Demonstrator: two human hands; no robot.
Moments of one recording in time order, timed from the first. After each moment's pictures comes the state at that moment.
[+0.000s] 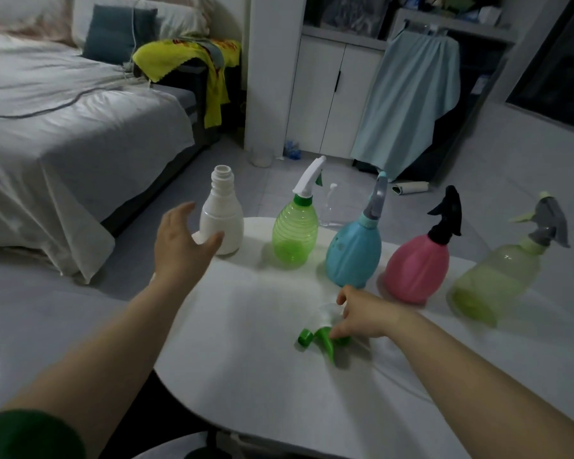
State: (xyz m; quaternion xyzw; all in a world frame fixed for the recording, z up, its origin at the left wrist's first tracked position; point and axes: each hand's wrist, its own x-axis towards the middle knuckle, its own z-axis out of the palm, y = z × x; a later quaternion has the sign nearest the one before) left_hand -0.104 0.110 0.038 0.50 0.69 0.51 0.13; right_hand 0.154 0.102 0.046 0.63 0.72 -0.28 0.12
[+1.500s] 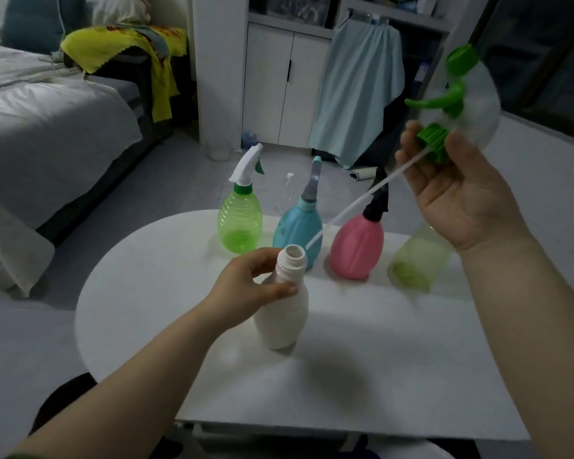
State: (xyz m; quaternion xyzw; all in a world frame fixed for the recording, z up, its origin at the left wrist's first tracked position) left_hand 0.028 0.059 0.056 0.66 0.40 0.46 0.44; right_hand 0.241 0.070 0.189 0.20 0.43 -0.60 -0.65
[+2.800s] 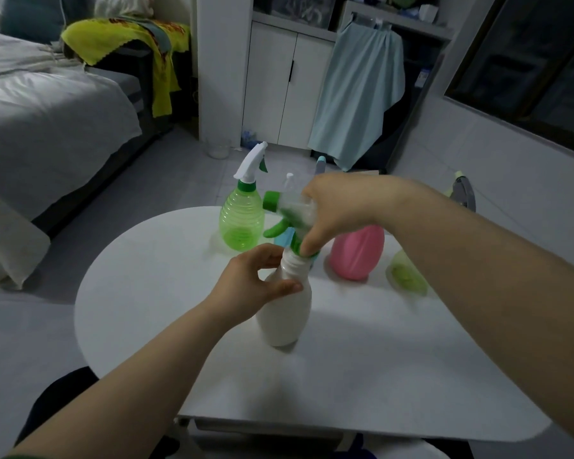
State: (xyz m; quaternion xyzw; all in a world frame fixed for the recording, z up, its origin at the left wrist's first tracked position) left_hand 0.027 0.062 0.050 0.66 0.43 0.47 0.40; right_hand 0.148 0.083 0.197 0.54 0.84 -0.06 0.10
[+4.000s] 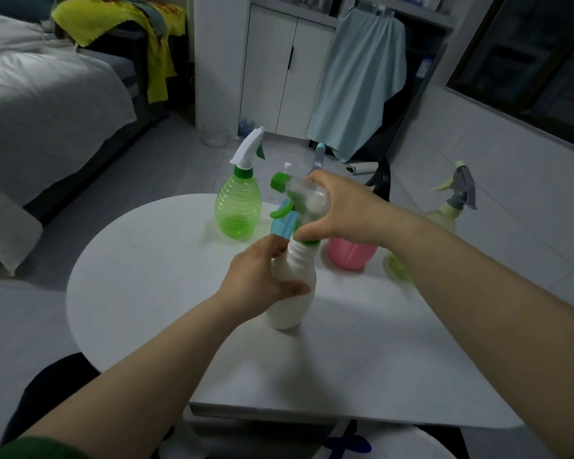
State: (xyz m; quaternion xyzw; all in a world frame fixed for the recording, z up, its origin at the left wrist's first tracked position) left_hand 0.043 0.059 0.044 0.70 0.53 0.37 0.32; right_hand 0.171 0.081 0.158 0.55 0.79 -0.21 -0.15
